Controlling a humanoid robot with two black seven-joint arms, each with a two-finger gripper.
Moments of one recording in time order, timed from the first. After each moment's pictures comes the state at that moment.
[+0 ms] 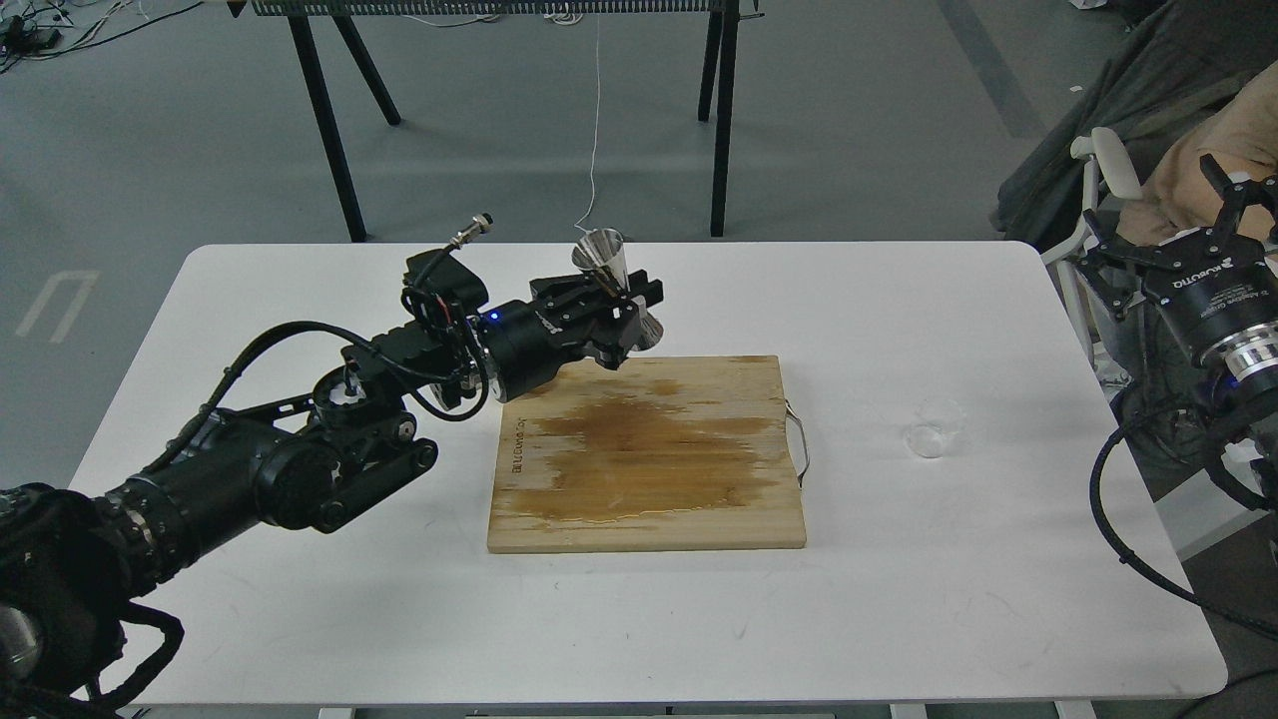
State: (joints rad) left arm -0.82 0.17 -0.34 -0.83 1.79 0.27 -0.49; right arm 0.39 -0.50 1.31 0.86 0.20 0.49 -0.07
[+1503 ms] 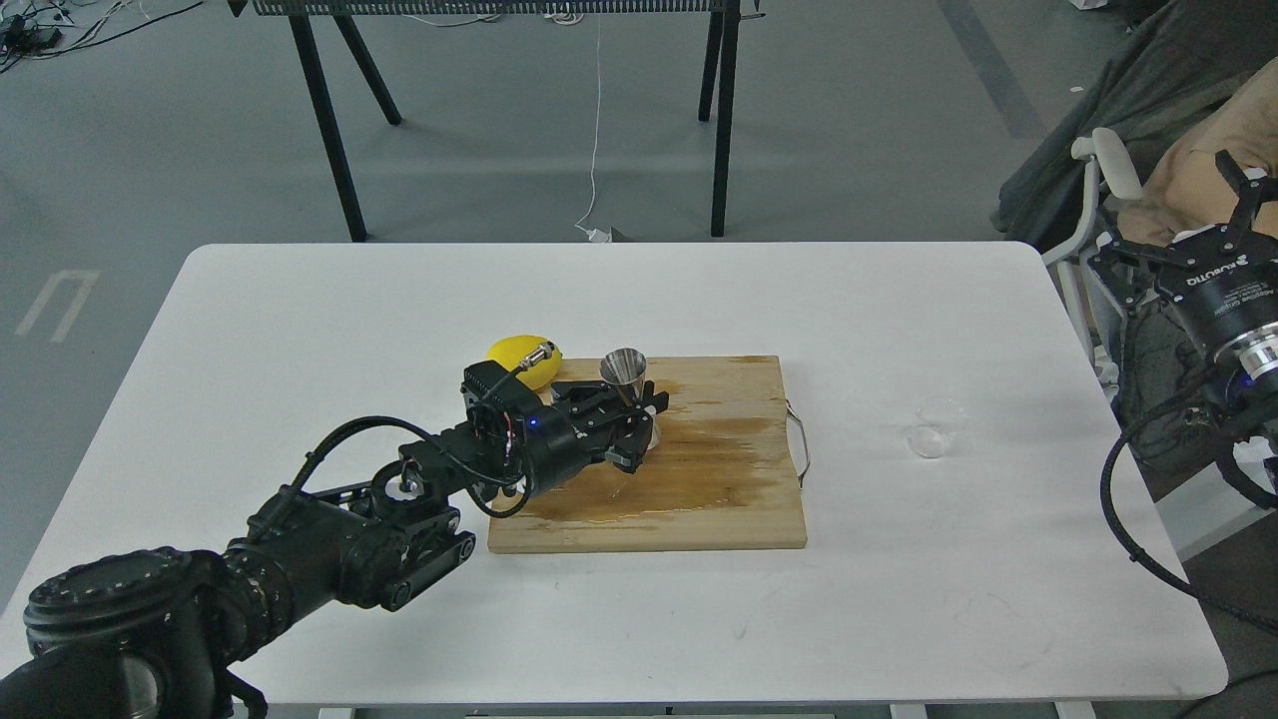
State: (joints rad) left arm -0.72 -0.04 -0.26 -0.47 1.86 0.39 -0.49; right arm 0.39 -0.51 1.32 0.86 0.20 0.49 -0.07
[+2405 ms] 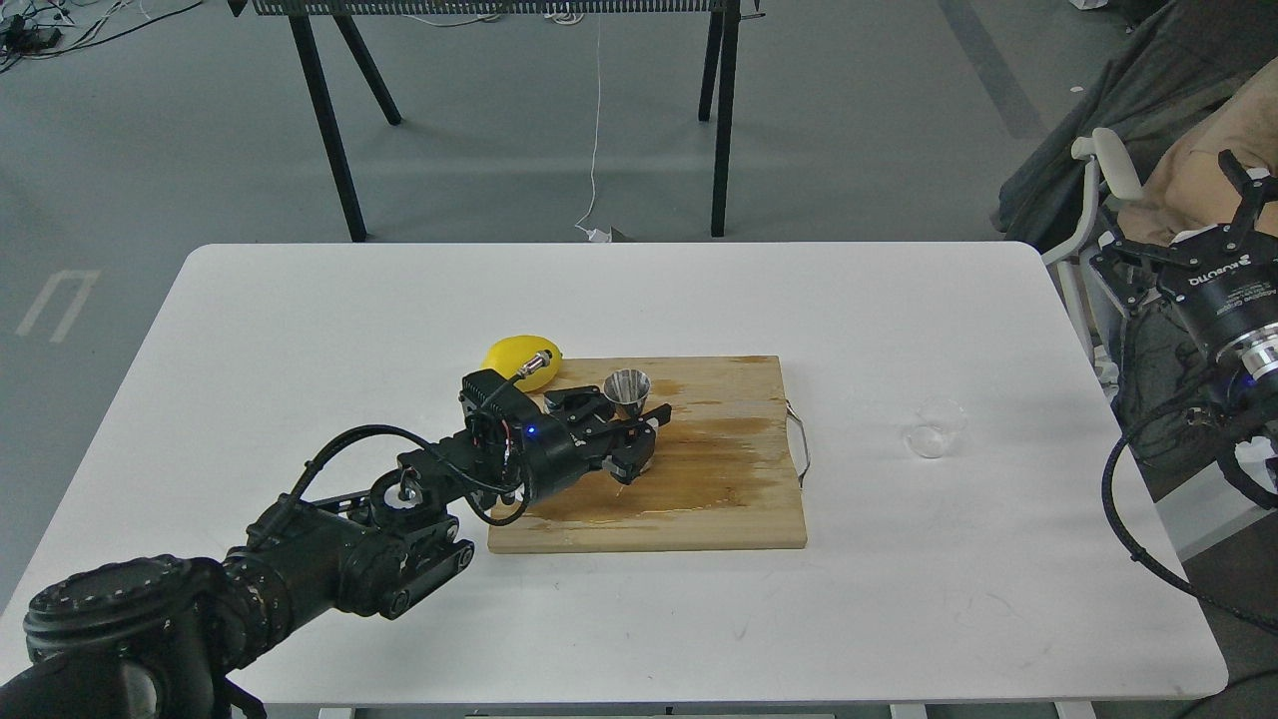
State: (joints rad) left arm -0.70 -0.04 -0.26 -0.47 1.86 0.39 -0.49; right arm 0.39 -0.51 1.33 0.86 0.20 0.49 -0.07
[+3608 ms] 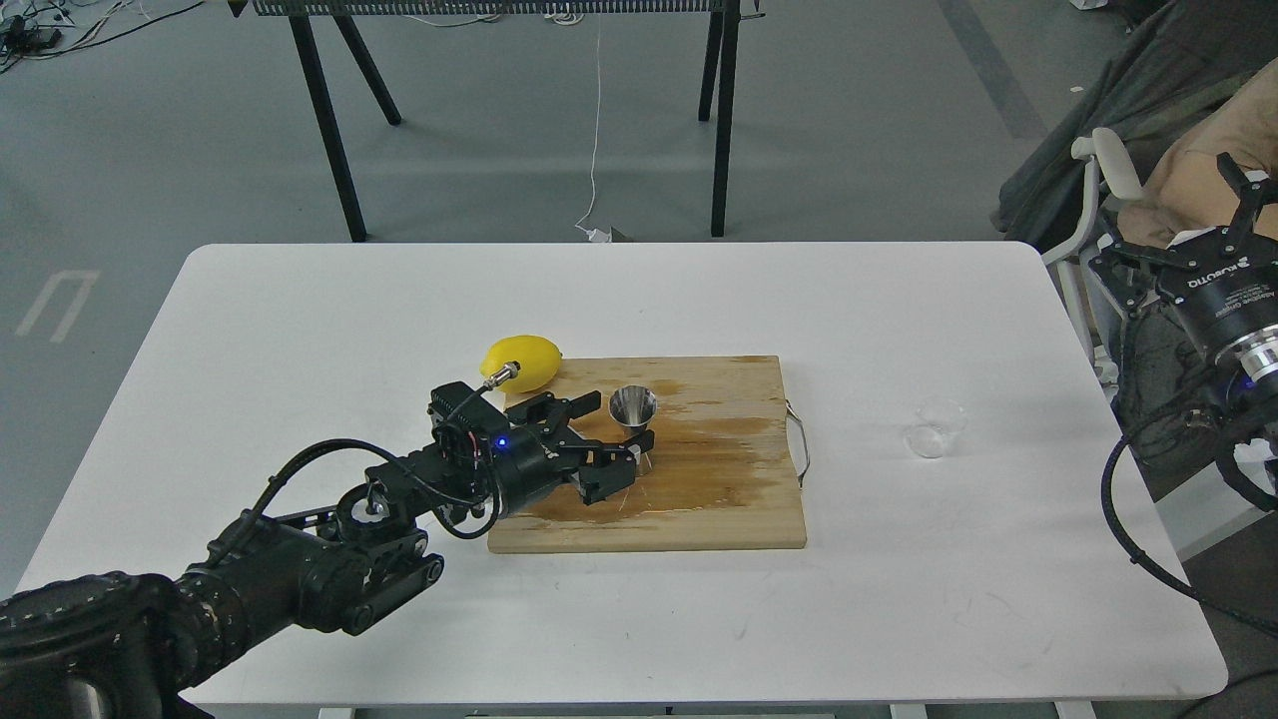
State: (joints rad) left arm -0.65 0.06 -0.27 -0.57 1.86 0.38 -0.49; right arm 0.39 -0.51 1.33 0.86 0.20 0.49 -0.07
